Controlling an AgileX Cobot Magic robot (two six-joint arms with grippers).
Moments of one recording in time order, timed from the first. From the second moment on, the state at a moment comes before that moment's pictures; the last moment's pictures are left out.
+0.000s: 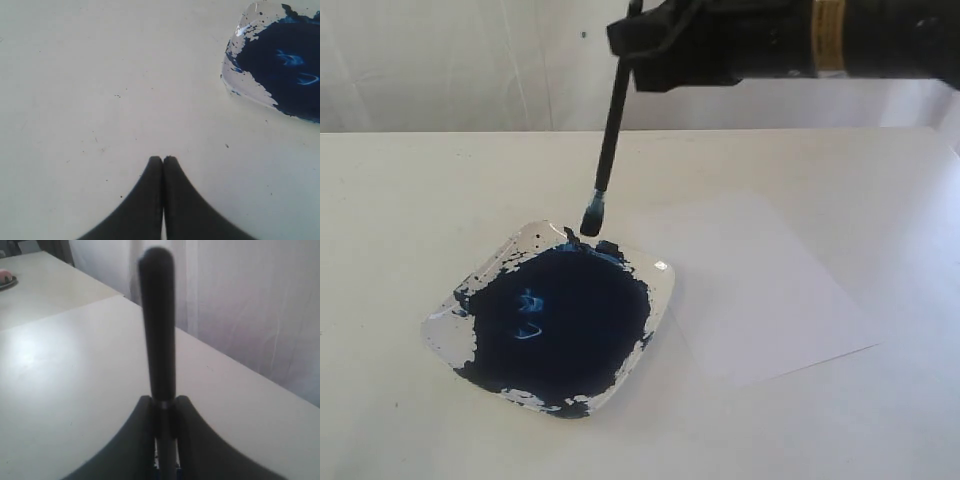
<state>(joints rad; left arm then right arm) -0.05 0.00 0.03 -0.10 0.50 0.13 0.53 1.42 -1.14 -1.63 -0.59 1.55</state>
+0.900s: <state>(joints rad) -0.05 0.00 0.03 0.00 0.24 0.30 -0.12 1.32 -1.04 -1.69 -1.06 1.66</state>
